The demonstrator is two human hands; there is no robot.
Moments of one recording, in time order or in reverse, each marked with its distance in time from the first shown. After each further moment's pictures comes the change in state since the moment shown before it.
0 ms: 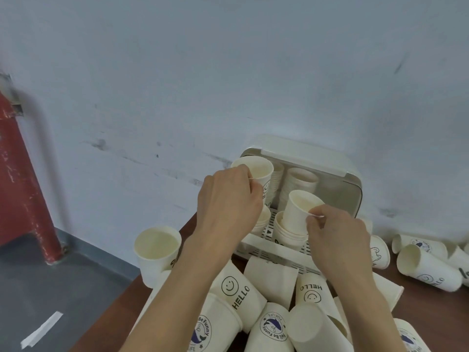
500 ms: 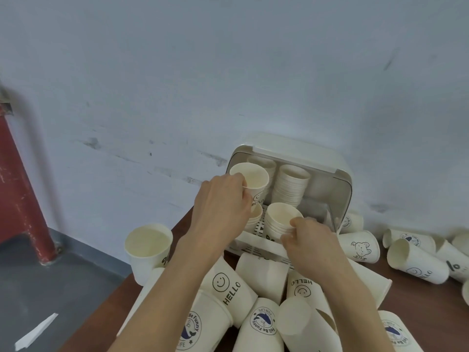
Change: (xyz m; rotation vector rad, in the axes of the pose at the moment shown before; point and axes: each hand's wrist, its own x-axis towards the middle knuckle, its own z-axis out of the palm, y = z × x) left_hand 0.002 -0.012 0.021 0.082 -0.078 0.088; right_hand -0.003 0.003 0.011 -0.114 -0.367 -0.069
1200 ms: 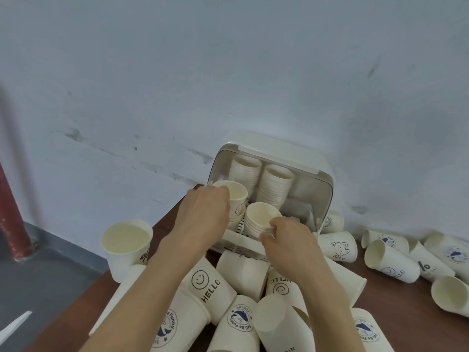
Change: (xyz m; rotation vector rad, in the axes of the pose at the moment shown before) left_hand 0.000 -0.014 0.026 0.245 -0.088 0.057; right_hand 0.001 0.005 0.002 0.002 0.032 -0.077
